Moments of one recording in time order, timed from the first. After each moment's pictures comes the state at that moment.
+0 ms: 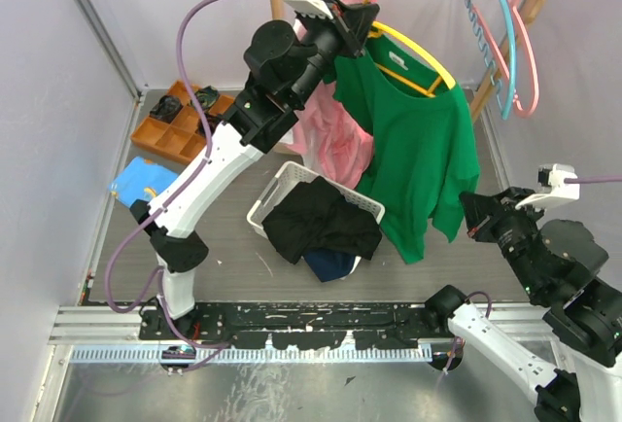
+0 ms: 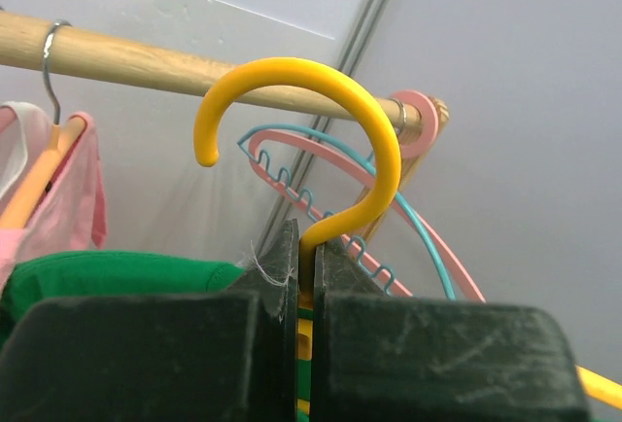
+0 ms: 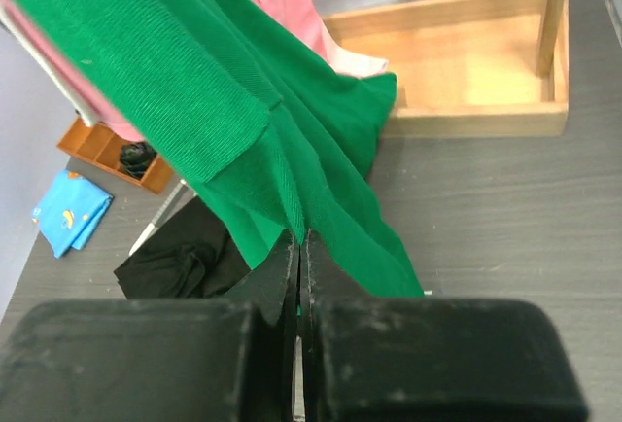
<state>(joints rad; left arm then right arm) -0.90 1.93 2.39 -0.08 -0.25 -0.32 0.59 0.51 1.36 -1.03 0.41 0.46</state>
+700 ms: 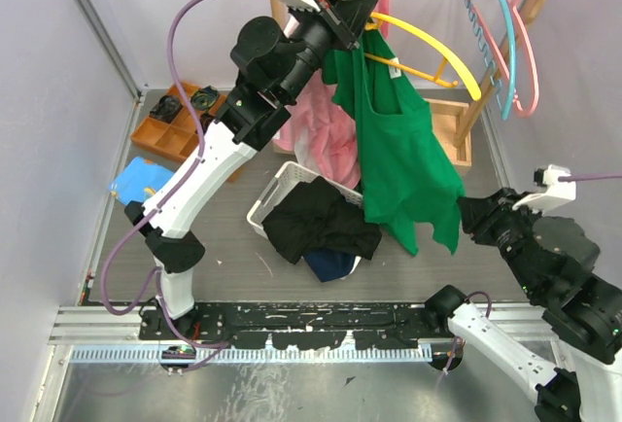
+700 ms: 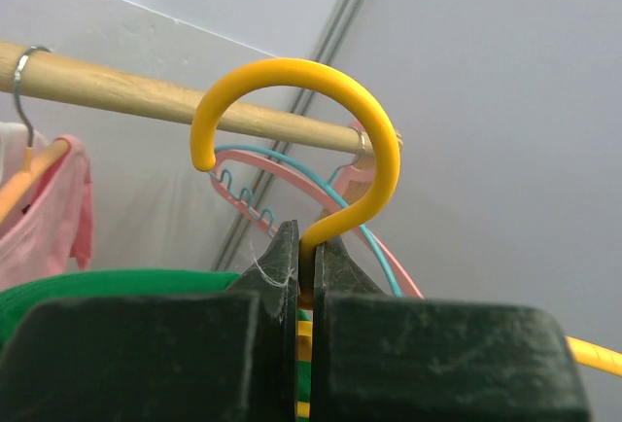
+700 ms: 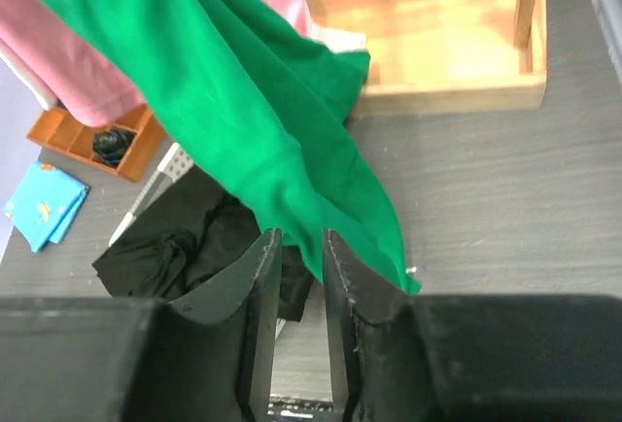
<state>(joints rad) -0.87 1.90 2.38 -0.03 -0.21 -0.43 0.59 0.51 1.32 -1.12 0.44 0.54</state>
